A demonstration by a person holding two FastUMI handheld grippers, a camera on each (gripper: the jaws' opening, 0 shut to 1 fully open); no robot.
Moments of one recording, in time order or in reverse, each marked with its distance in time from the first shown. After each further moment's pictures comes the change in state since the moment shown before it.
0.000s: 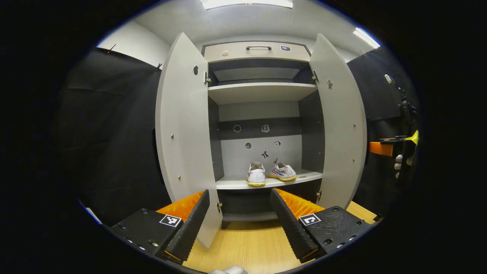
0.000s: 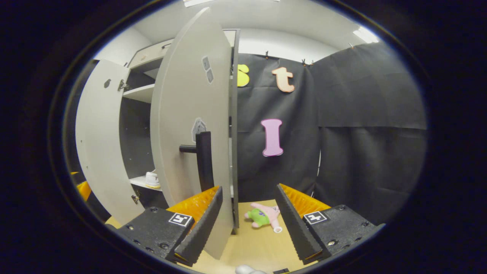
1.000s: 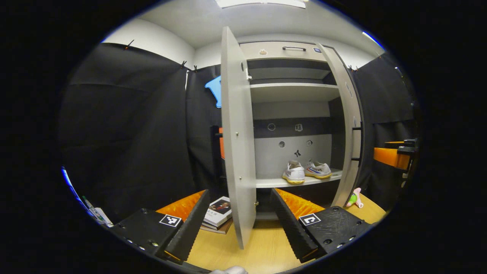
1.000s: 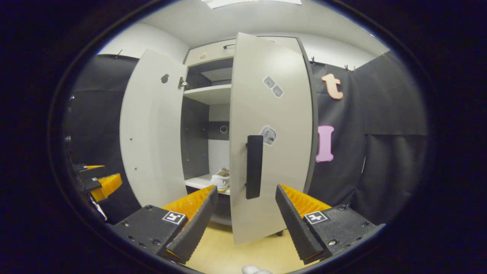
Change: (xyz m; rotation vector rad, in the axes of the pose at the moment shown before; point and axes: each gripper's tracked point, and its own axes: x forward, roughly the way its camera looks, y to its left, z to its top) left arm -0.004 0.133 -0.006 -0.021 0.014 0.170; right arm -0.046 0.163 -0.005 -0.056 -0.022 0.287
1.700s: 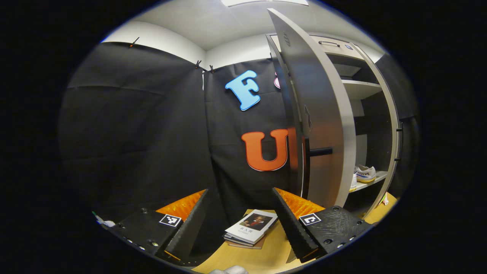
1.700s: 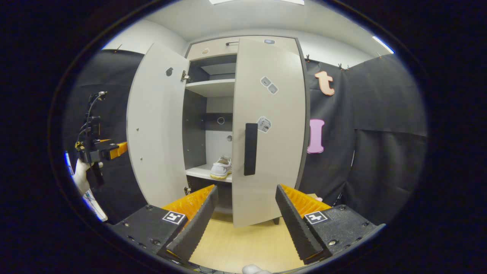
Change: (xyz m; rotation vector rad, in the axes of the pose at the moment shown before) left arm 0.103 0.111 0.020 0.036 -0.015 0.080; right arm -0.047 0.015 -0.022 0.006 0.067 -0.087
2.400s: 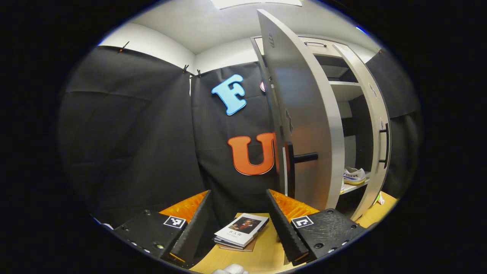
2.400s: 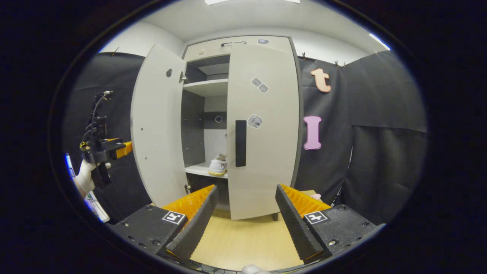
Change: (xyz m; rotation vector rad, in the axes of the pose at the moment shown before) left arm -0.010 -0.047 0.013 0.034 -0.039 -0.075; right arm -0.016 -0.009 -0.006 0.012 -0.002 0.018
